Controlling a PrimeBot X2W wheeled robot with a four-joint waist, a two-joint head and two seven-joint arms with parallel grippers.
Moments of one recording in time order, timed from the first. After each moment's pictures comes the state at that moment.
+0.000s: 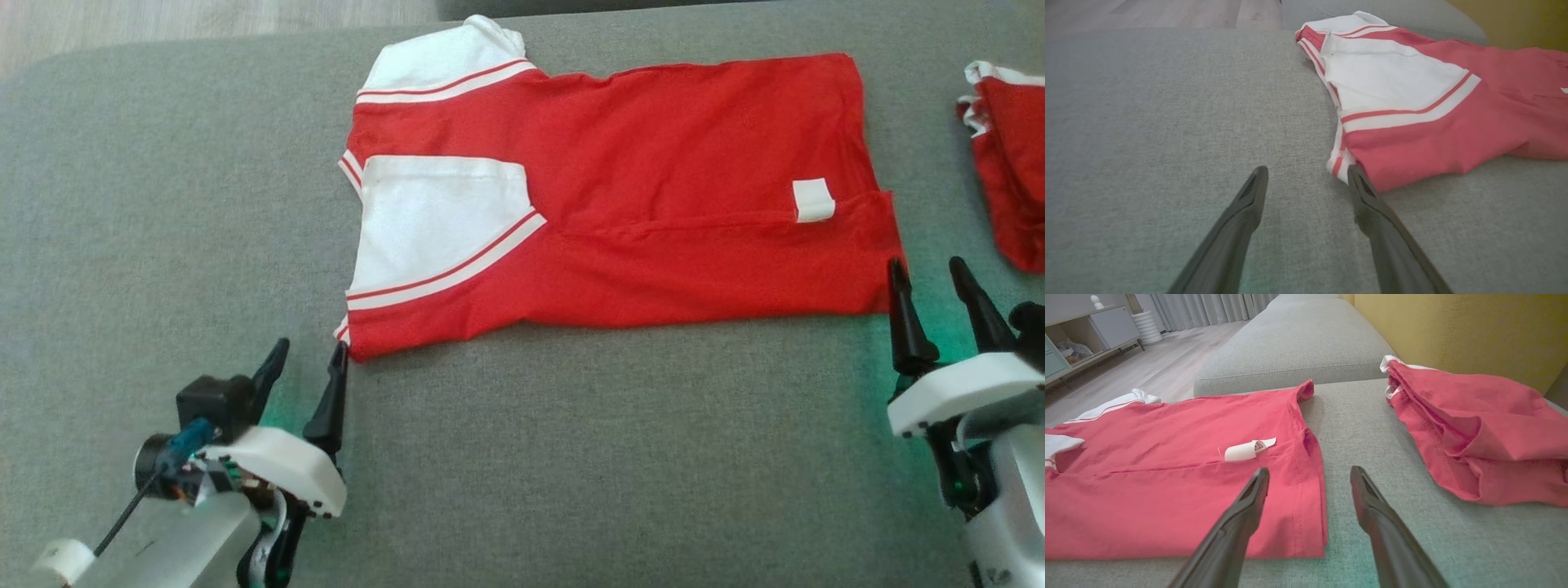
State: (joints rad) left arm -0.39 0.46 -0.86 0.43 -0.91 0.17 -0.21; right arm -0.26 -0.29 0.05 0.49 0.35 0.12 -0.15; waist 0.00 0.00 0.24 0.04
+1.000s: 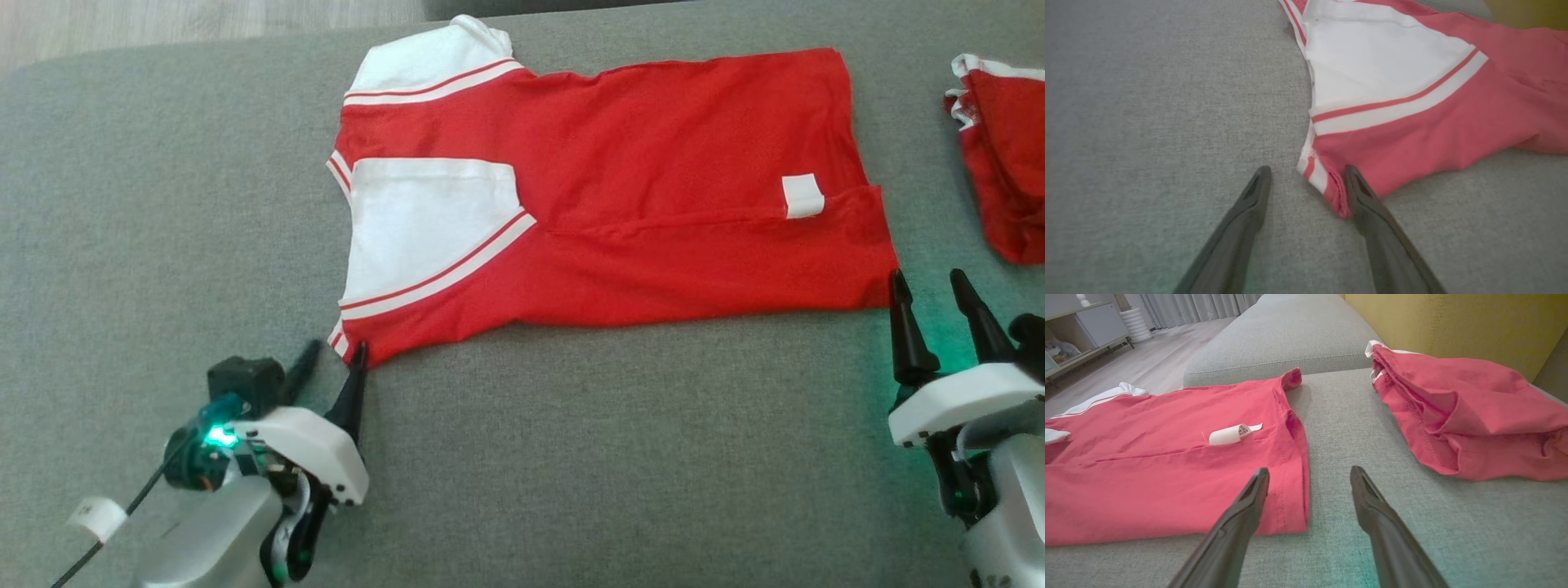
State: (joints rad) left arm -0.44 0.40 -0.87 0.50 -0.94 0.14 -0.11; right arm -0.26 -0.29 0.06 0.53 0.36 0.12 -0.18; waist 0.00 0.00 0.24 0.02
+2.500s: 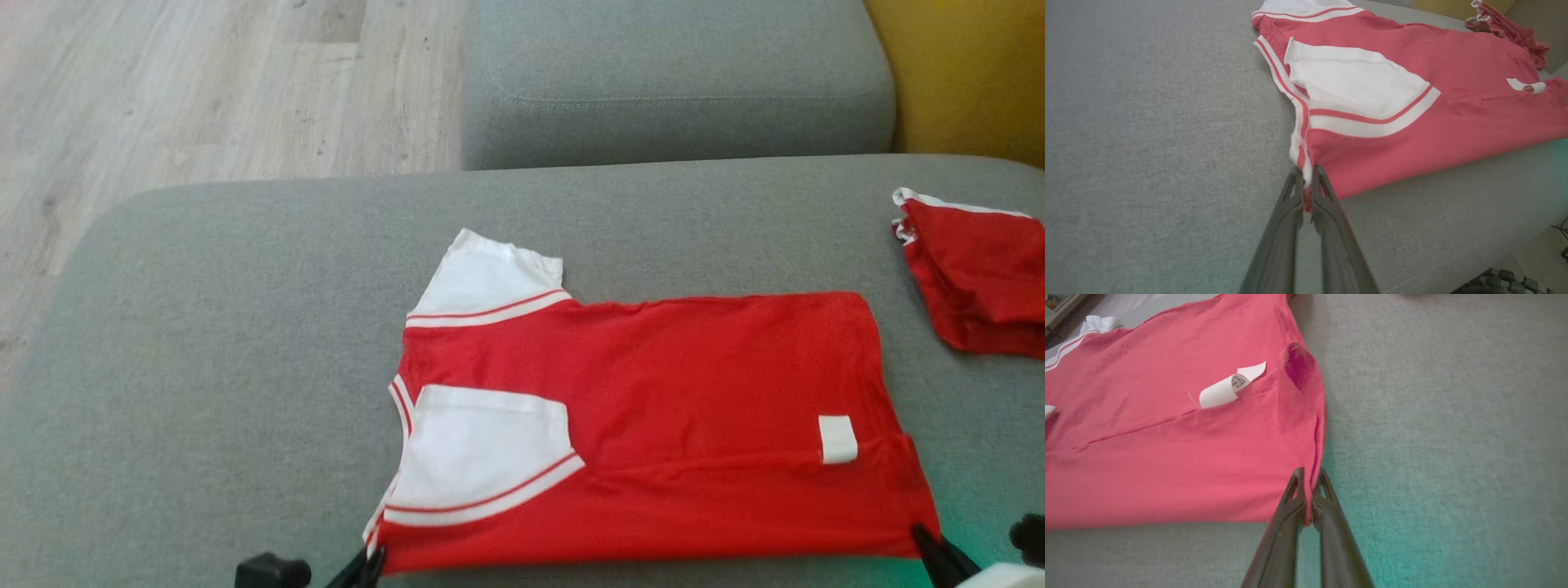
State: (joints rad) left arm -0.09 0.57 -1.00 0.19 -0.93 0.19 -0.12; right arm 0.18 -0.39 0.12 0.41 0.60 0.12 0.11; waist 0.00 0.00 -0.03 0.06
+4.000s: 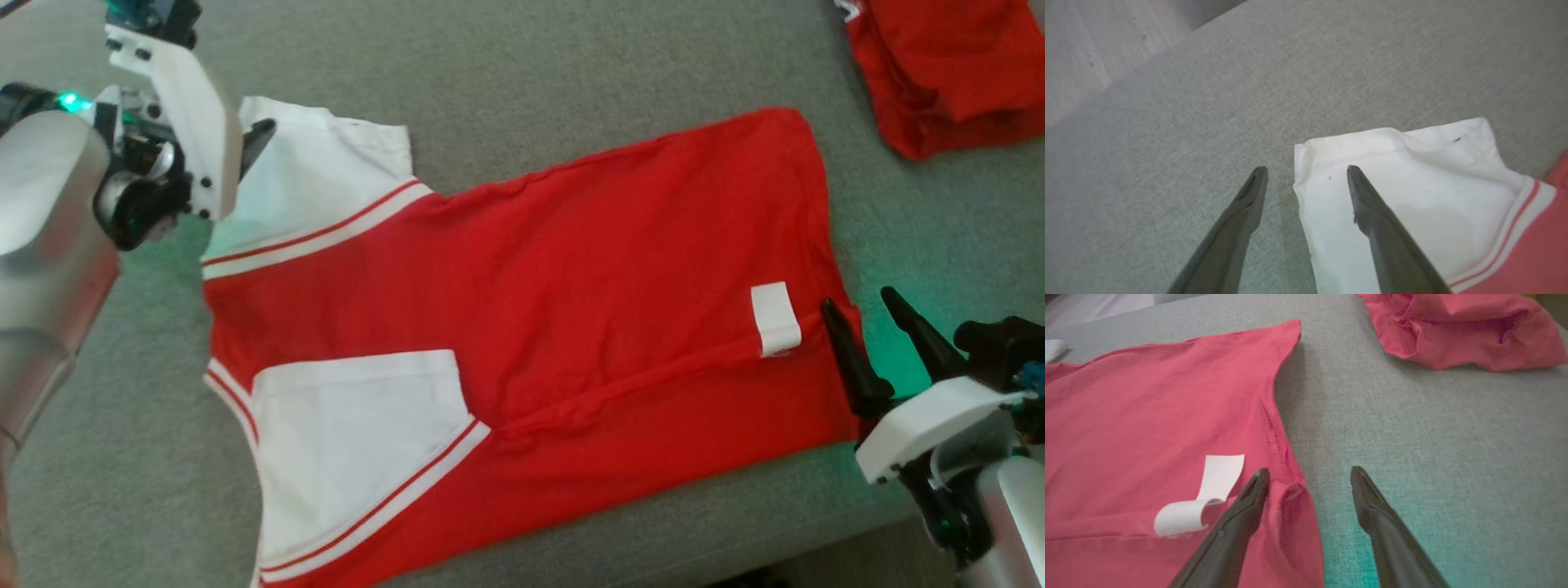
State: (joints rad) left arm -1.16 0.50 -1.02 0.74 -0.98 -0.13 0.66; right arm -0.10 -0.32 0.14 0.16 0.39 0.12 0.10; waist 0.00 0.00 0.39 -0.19
